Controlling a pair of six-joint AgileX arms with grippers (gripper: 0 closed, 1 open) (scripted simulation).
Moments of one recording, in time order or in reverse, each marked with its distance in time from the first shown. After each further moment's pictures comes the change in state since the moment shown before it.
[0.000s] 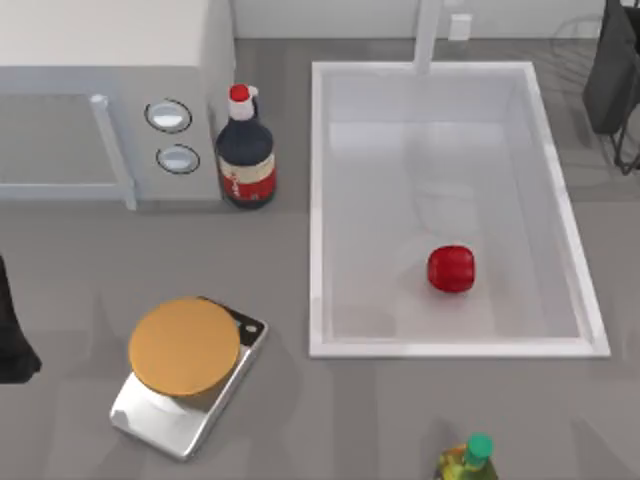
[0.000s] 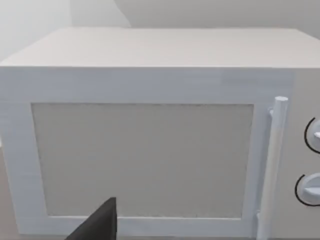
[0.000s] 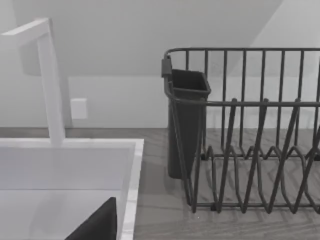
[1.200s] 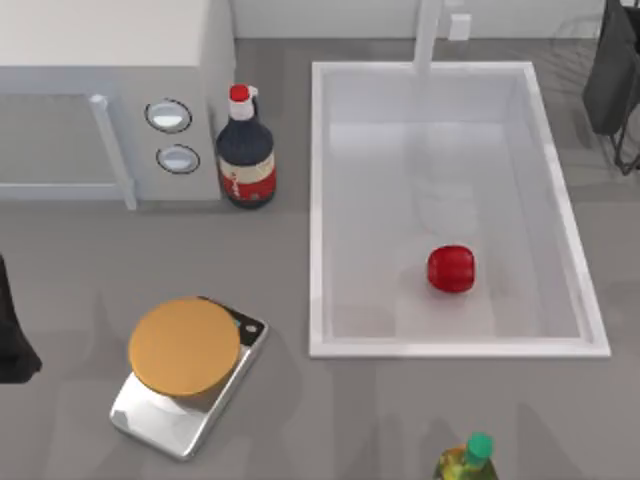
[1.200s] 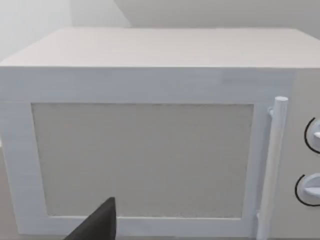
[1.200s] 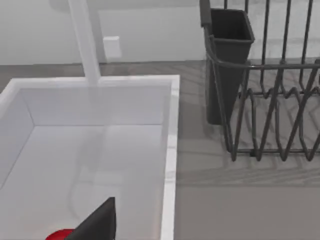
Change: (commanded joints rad) left arm 0.000 0.000 0.000 0.000 0.000 0.000; right arm 0.077 0.405 0.350 -0.215 0.000 0.072
